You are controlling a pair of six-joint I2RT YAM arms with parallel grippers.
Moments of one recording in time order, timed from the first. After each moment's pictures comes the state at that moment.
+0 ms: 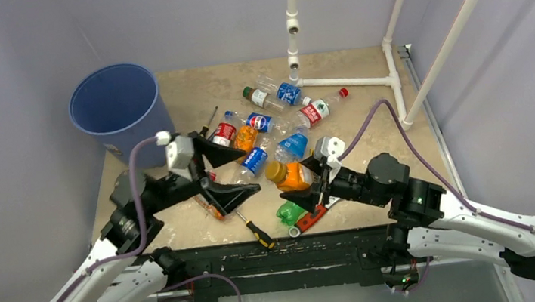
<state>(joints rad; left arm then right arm) -0.73 0.71 0.87 -0.04 0.60 -0.33 1.13 0.72 0.81 -0.16 -0.05 0.01</state>
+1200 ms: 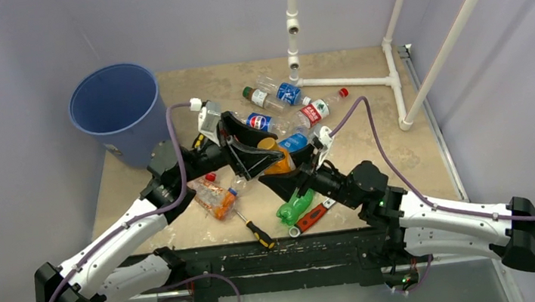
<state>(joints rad) -0.74 0.98 0.82 0.49 0.58 -0.58 1.13 0.86 0.57 0.52 0.12 0.39</state>
